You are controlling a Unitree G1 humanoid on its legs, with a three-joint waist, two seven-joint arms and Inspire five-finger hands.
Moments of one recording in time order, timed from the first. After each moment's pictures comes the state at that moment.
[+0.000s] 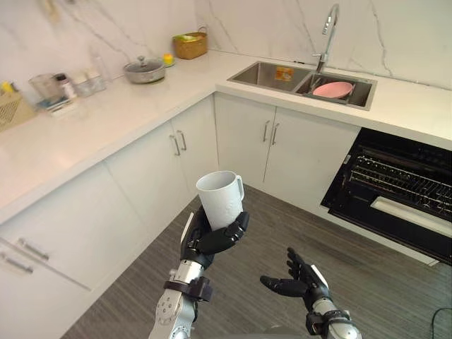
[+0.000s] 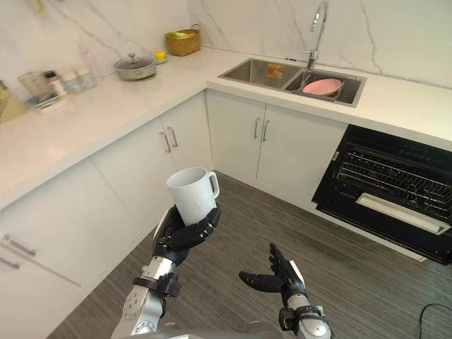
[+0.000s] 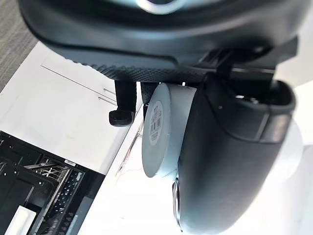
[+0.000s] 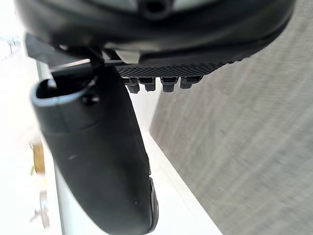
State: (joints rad) left arm 0.29 0.10 -0.31 0.00 -0.52 -0.35 -0.18; right arm 0.25 -0.17 0.02 0.50 0.14 -0.17 0.16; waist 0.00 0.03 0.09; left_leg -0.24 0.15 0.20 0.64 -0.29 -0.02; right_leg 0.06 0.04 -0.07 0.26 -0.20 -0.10
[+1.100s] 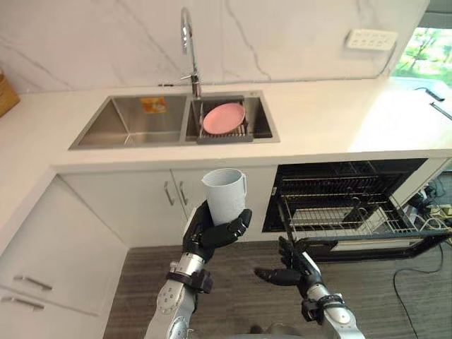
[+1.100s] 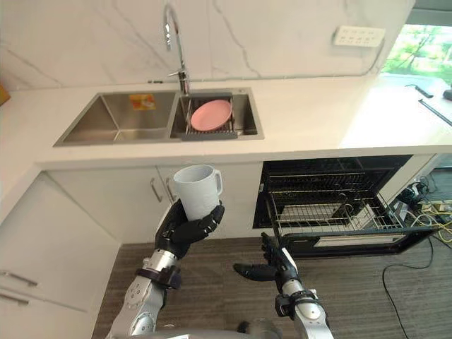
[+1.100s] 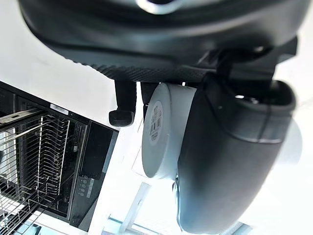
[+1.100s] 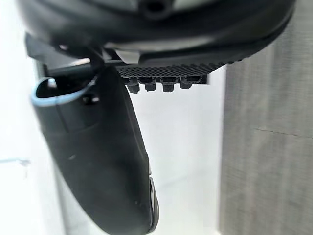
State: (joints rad) left arm 0.22 0.12 -0.33 0.04 -0.49 -0.33 -0.15; right arm 0.16 -0.18 0.05 0.54 0.15 -0.18 0.20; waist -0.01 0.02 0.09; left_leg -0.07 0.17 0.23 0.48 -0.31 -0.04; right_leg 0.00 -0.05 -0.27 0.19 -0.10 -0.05
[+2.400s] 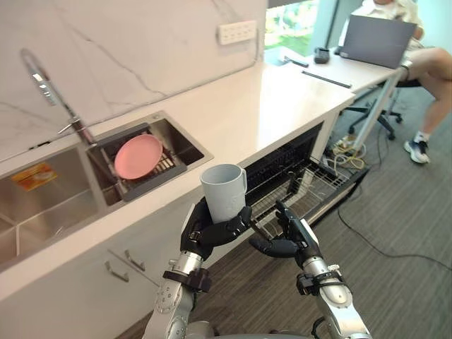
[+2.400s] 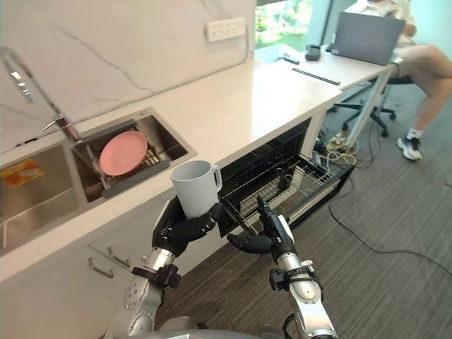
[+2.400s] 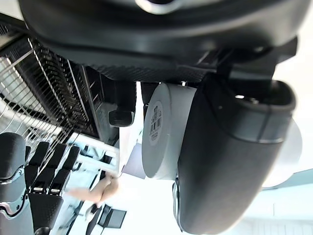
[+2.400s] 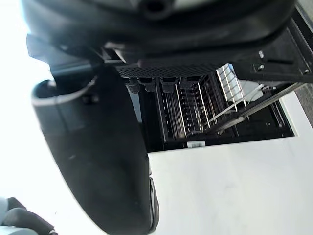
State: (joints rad) left arm 0.22 0.13 -0.34 0.02 -0.49 -0.36 -0.16; right arm 0.16 -0.17 0.09 0.31 0.12 -0.23 0.15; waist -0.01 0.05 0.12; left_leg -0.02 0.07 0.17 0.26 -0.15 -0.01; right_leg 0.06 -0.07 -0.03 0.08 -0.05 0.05
